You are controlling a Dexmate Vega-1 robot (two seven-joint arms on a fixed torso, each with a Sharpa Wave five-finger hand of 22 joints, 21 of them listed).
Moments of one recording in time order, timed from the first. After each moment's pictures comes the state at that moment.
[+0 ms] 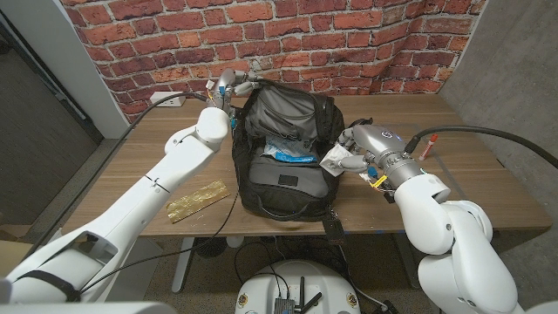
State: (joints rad) left arm 0.72 0.58 0.45 -1.88 -0.14 0.36 0.45; left_hand 1.07 0.07 0.41 -0.18 0.18 1.15 -0.07 0.24 0.21 1.22 -0.18 0.18 0.18 1.24 -0.23 0.19 0.18 0.82 -0.10 0.23 0.18; right arm -1.51 -0.50 -0.36 -2.69 -1.33 -0.54 0.46; right_hand 0.84 -0.05 0.48 -0.18 0.24 0.67 -0.05 0.52 0.20 0.84 -0.12 0.44 0.46 0.85 -0.10 0.57 0.56 0.67 -0.07 0.24 0.18
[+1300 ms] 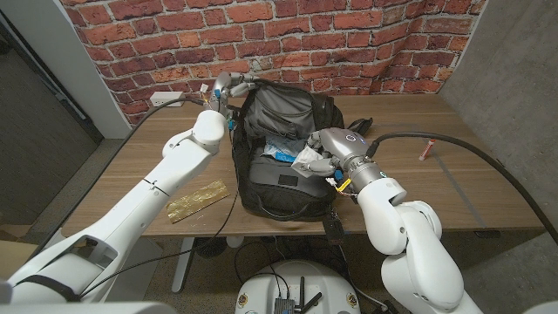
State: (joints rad) left arm 0.74 0.57 0.43 -1.84 -0.20 0.29 0.45; left_hand 1.07 0.07 0.41 -0.18 0.18 1.15 -0.06 0.23 0.21 1.22 -0.18 0.18 0.18 1.25 -0.23 0.19 0.18 0.82 -0.10 0.23 0.18; right arm -1.39 -0.43 -0.58 -2.57 -1.44 -0.53 0.42; right_hand 0.84 -0.05 0.48 -0.18 0.25 0.68 -0.05 0.52 0.20 0.85 -0.13 0.43 0.47 0.84 -0.10 0.56 0.57 0.67 -0.06 0.24 0.18
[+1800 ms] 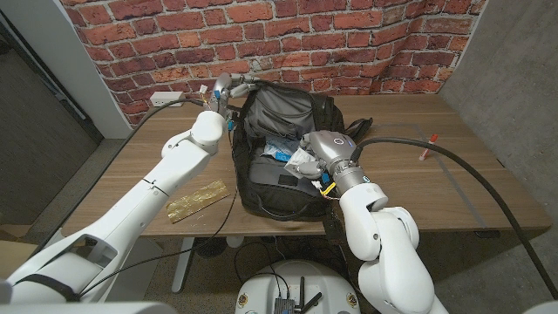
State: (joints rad) left arm 0.73 0.58 0.43 -1.81 -0.22 0.26 0.43; left_hand 1.08 0.07 0.41 -0.18 0.18 1.15 -0.06 0.23 0.21 1.22 -0.18 0.18 0.18 1.25 -0.23 0.19 0.18 0.82 -0.10 0.23 0.18; right arm -1.38 -0.34 -0.67 -2.51 -1.60 -0.55 0.42; right_hand 0.84 -0.05 0.48 -0.17 0.25 0.67 -0.06 0.52 0.20 0.85 -0.13 0.42 0.46 0.84 -0.10 0.55 0.57 0.67 -0.06 0.24 0.18
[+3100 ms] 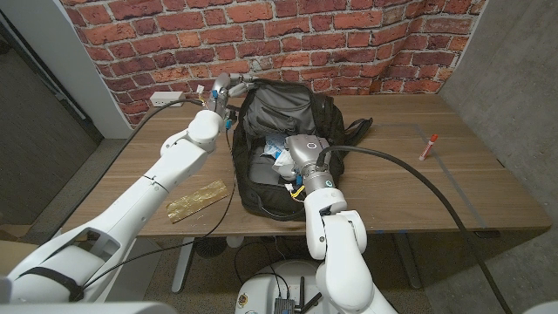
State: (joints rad) left arm 0.70 0.57 0.43 -1.70 -0.26 0.15 0.37; left_hand 1.07 0.07 0.41 -0.18 0.18 1.15 -0.06 0.23 0.21 1.22 -0.18 0.19 0.18 1.25 -0.23 0.19 0.18 0.82 -0.10 0.23 0.18; right arm -1.30 -0.18 -0.80 -2.26 -1.81 -0.60 0.37; right_hand 0.85 -0.06 0.48 -0.17 0.26 0.68 -0.07 0.51 0.20 0.86 -0.14 0.40 0.45 0.85 -0.11 0.56 0.59 0.68 -0.07 0.24 0.18
